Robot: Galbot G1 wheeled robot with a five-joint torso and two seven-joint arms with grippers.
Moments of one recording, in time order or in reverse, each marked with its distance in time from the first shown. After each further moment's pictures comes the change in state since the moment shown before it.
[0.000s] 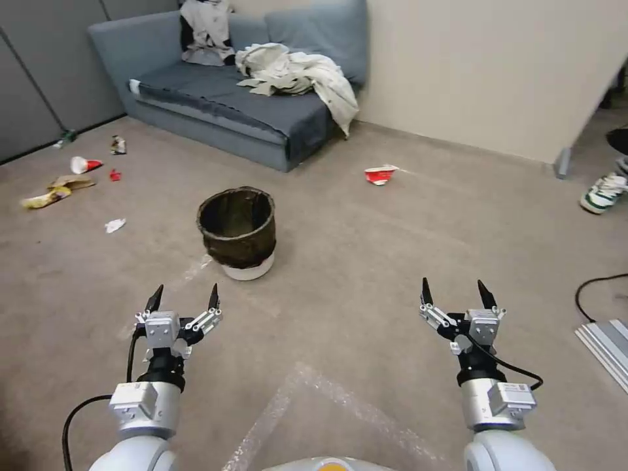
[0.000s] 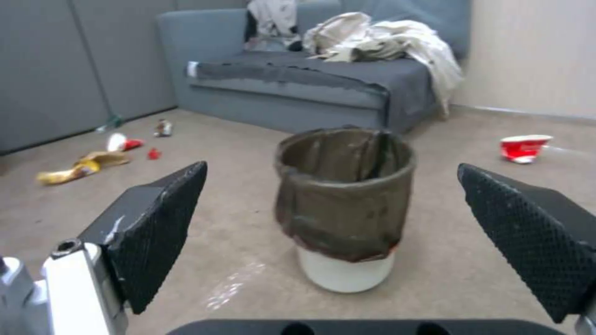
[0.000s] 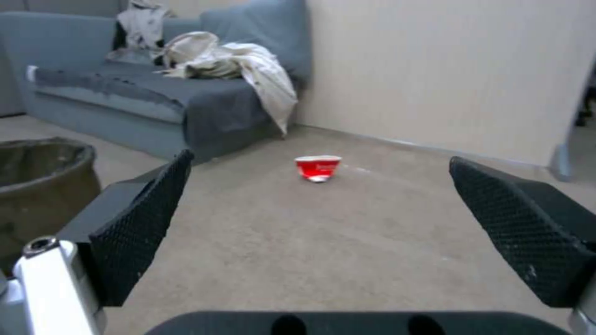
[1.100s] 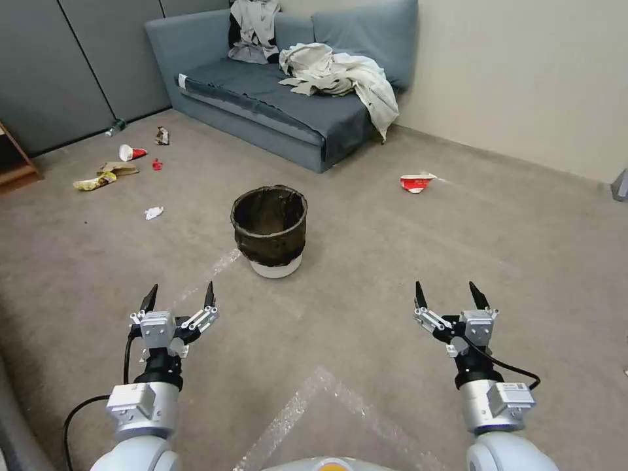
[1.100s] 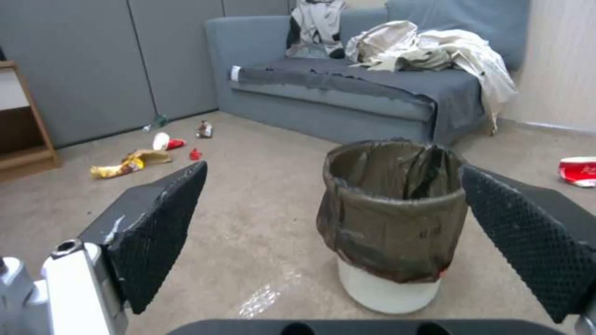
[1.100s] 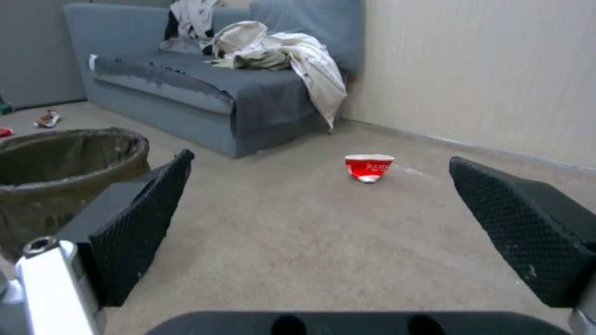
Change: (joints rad) left arm 0.002 -0.002 0.003 0.000 -0.007 -0.026 -0.034; right arm -0.012 -0.007 0.005 0.015 0.012 -0.033 -0.056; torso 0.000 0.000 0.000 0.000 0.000
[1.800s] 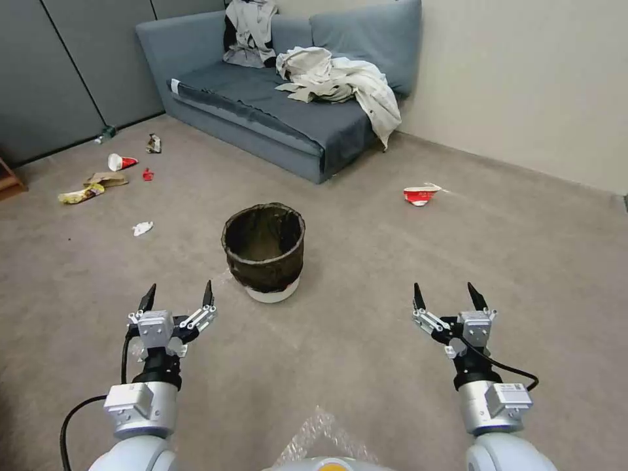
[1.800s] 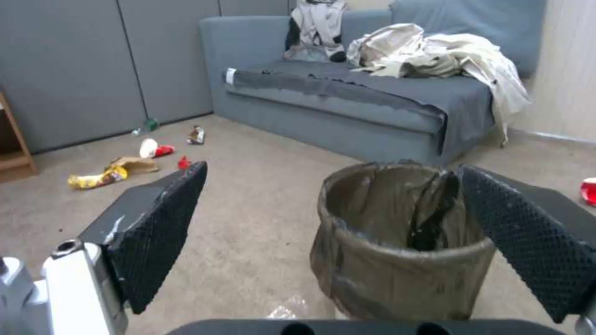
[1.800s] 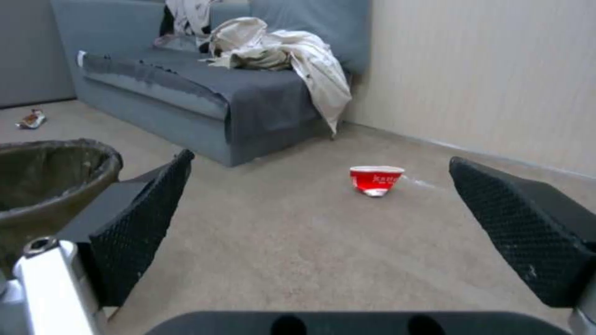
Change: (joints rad) left arm -0.001 0.003 -0.006 -0.004 -0.019 0.001 -0.003; right arm -0.003 0.000 -0.004 -0.002 -0.013 0.000 -0.001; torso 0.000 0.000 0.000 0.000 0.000
